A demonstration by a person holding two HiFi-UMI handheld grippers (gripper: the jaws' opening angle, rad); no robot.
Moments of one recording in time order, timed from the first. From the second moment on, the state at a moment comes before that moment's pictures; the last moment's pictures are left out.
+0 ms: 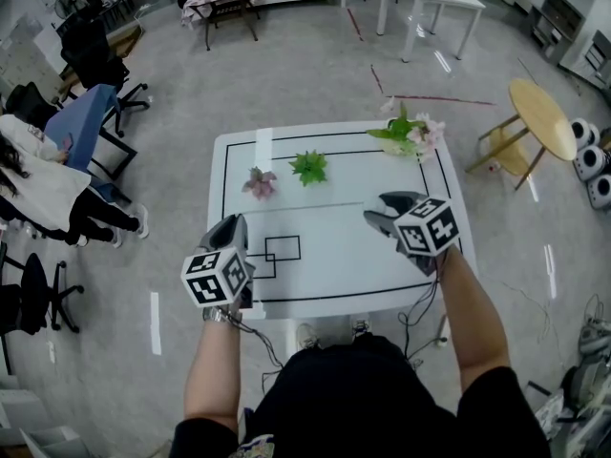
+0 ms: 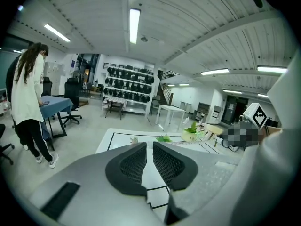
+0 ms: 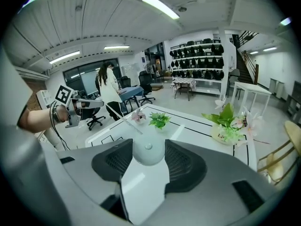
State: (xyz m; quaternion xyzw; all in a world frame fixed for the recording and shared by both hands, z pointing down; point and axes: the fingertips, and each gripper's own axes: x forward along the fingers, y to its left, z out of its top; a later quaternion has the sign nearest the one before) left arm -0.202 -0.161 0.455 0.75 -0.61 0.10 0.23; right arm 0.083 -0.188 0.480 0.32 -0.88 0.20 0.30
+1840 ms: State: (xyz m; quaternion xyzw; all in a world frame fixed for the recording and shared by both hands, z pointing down) left arm -0.230 -0.159 0.476 0.73 -0.63 0.11 0.25; right arm 0.125 -0.187 0.497 0.36 -0.85 0.23 0.29
